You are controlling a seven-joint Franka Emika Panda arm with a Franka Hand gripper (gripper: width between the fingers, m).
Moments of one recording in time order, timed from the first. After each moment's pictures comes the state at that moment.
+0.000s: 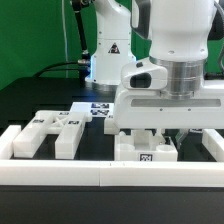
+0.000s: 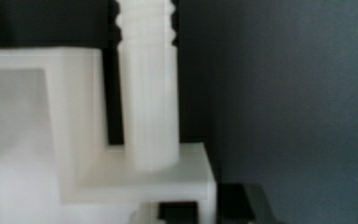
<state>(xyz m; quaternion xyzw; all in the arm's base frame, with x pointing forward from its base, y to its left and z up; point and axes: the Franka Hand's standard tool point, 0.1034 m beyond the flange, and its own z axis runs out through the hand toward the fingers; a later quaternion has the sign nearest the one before) 0.565 0.069 0.010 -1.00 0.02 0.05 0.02</state>
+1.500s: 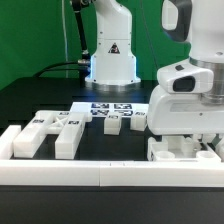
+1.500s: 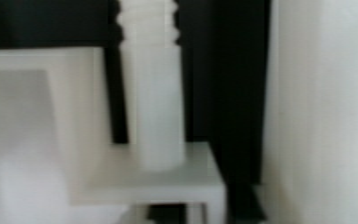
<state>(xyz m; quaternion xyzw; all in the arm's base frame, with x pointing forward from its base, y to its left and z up) 0.588 0.121 0.011 -1.00 -0.01 0.04 0.01</state>
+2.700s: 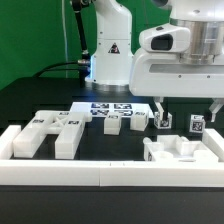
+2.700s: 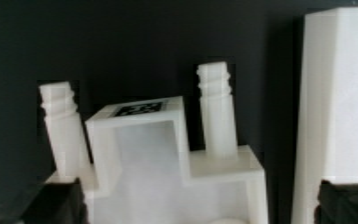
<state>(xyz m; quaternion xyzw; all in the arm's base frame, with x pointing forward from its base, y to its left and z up) 0.561 0.094 0.062 -1.00 0.01 0.03 0.00</state>
